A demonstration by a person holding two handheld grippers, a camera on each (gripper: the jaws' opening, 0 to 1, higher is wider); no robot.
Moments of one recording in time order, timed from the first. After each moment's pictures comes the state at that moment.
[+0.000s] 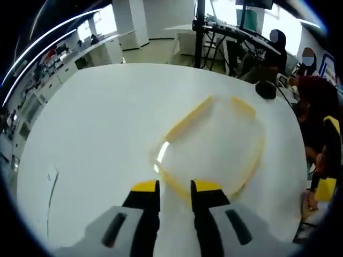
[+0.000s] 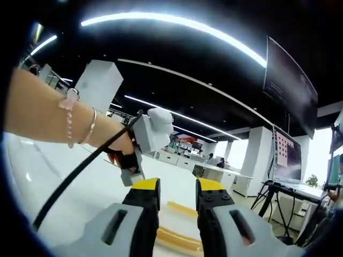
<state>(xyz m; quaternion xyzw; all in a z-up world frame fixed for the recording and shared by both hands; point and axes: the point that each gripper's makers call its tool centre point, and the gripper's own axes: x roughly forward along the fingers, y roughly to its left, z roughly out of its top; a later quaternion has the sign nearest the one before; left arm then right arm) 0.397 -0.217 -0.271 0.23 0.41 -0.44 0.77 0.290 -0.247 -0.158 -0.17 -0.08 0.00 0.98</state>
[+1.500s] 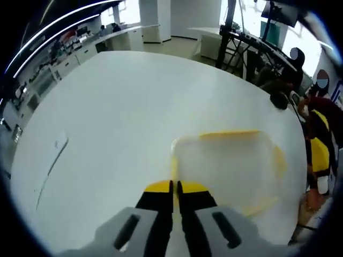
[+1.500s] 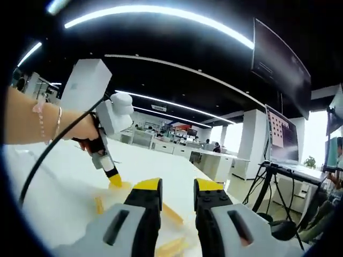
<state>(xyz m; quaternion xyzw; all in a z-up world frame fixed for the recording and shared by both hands) 0.405 -0.175 -0.270 0.19 0.43 -0.38 0.80 0.293 -0.269 -0.163 -0.12 -0.05 -0.02 0.99</state>
